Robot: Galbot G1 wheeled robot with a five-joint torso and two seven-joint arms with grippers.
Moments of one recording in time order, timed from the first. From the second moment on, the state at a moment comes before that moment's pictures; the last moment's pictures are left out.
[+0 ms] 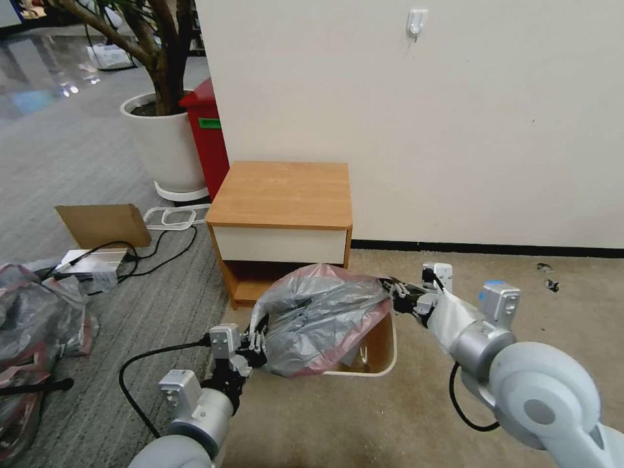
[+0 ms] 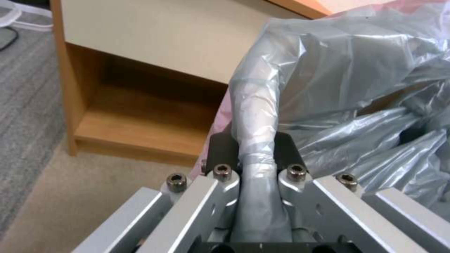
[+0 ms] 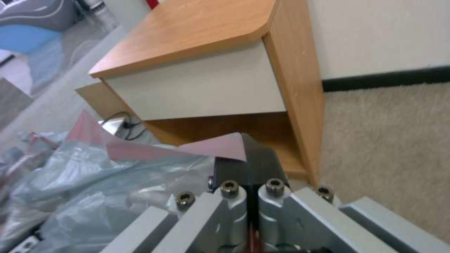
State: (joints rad) left arm 1.71 -1.28 -0.38 -2.37 -0.57 0.35 -0.18; right arm -1.30 0.96 0.42 2.41 1.20 -0.69 0.48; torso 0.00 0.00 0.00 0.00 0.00
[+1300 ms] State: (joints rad) left arm 1.58 -1.27 -0.44 -2.29 -0.65 0.34 -0.30; right arm -1.36 1.07 0.17 2.49 1.09 -0.63 0.40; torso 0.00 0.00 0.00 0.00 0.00
